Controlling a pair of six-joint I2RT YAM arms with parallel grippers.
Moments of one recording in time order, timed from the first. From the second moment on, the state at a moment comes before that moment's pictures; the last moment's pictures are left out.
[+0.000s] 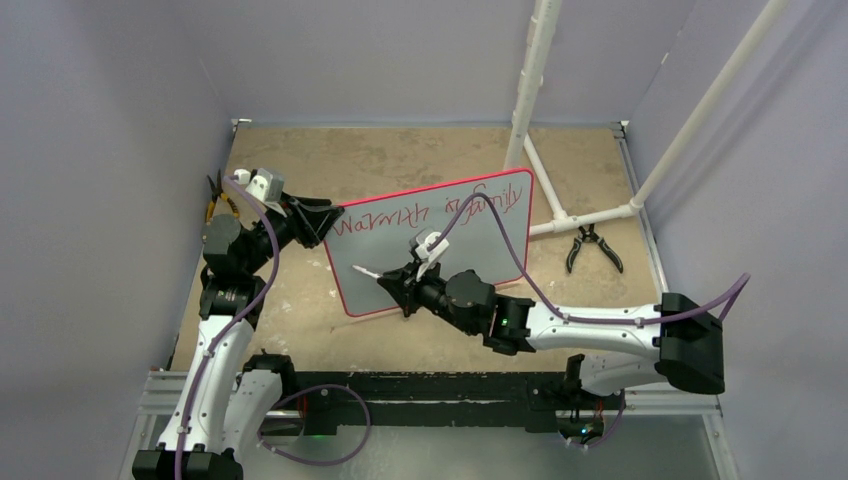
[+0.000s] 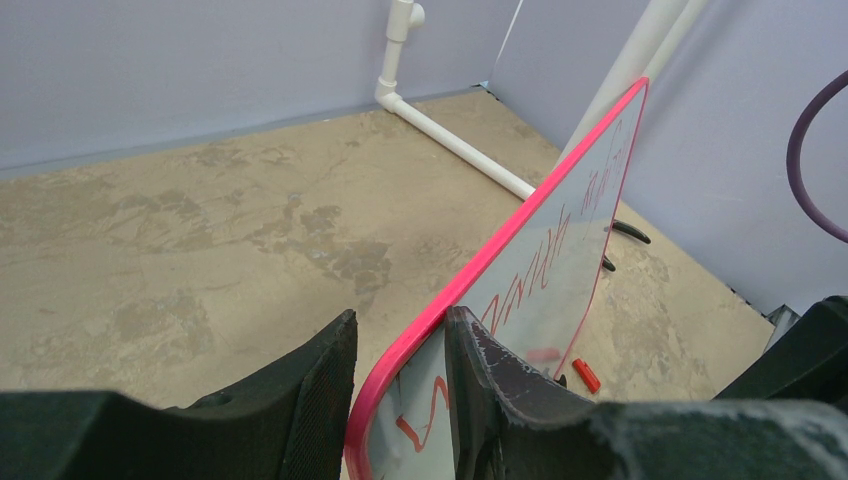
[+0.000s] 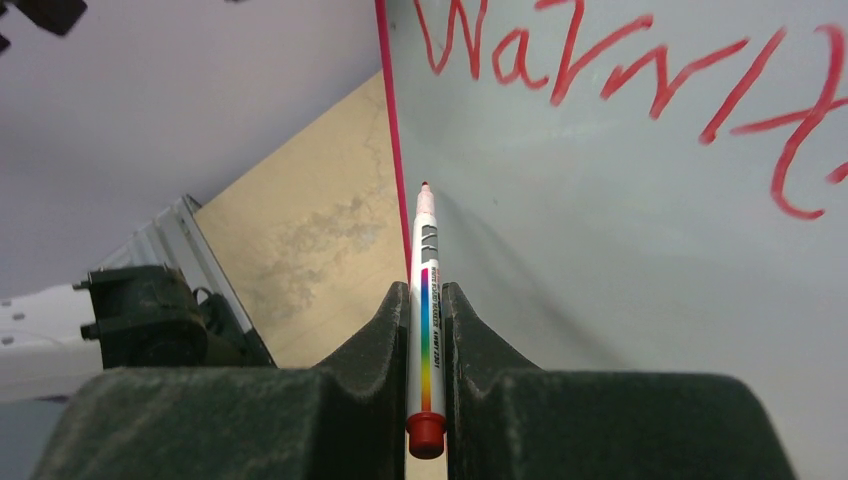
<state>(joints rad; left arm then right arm) -0.02 0.74 0.66 0.14 0.68 -0.33 1.27 1.28 0.75 0.45 0.37 0.32</state>
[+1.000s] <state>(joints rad) -0.02 0.74 0.66 0.14 0.68 -0.33 1.28 1.39 0.78 0.45 0.44 0.39</state>
